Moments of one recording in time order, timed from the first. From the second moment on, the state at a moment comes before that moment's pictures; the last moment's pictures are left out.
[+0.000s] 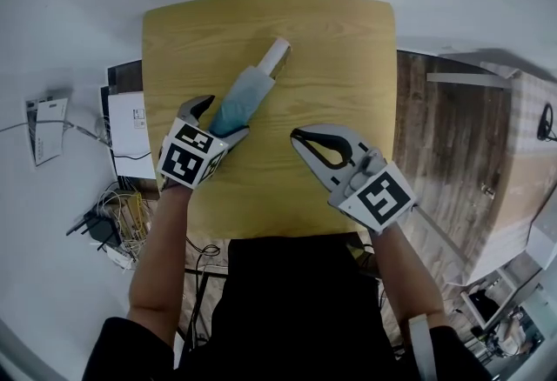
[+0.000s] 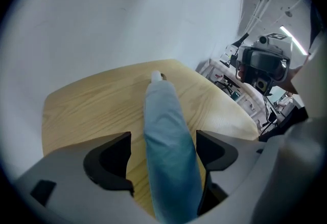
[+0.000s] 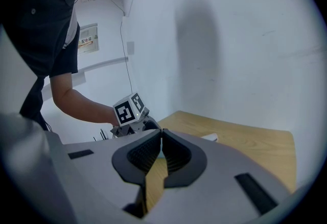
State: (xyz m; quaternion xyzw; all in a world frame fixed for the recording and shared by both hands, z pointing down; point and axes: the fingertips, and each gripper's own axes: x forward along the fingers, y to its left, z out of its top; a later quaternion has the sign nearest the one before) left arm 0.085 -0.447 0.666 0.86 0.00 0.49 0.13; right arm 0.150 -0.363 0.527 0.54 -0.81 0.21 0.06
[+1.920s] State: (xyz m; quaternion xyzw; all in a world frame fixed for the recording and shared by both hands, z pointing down) left arm 0.055 -0.442 0.302 0.95 0.04 -0.14 0.26; right arm 0.124 -0.325 0.286 0.56 -0.82 0.00 0.03
